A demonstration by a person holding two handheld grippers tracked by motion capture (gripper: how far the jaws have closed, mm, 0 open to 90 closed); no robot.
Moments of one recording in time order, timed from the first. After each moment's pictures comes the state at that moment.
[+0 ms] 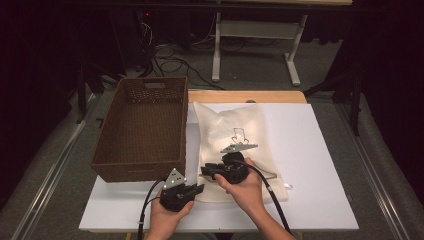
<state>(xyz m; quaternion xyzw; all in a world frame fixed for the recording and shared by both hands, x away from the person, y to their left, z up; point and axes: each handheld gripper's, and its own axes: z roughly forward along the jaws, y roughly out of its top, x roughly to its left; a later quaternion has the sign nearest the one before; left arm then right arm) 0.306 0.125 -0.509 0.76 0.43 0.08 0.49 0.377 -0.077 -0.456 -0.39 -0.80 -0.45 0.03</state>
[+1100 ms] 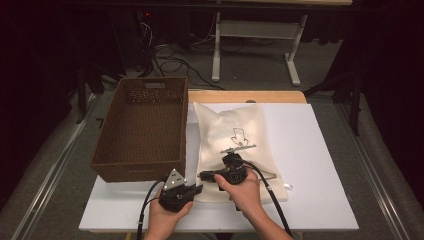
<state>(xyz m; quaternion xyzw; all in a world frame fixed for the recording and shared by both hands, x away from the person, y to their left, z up) 0.306 0.127 -0.511 0.77 0.43 0.09 0.47 0.379 -0.075 -0.467 -0.43 -0.79 -0.43 0.13</state>
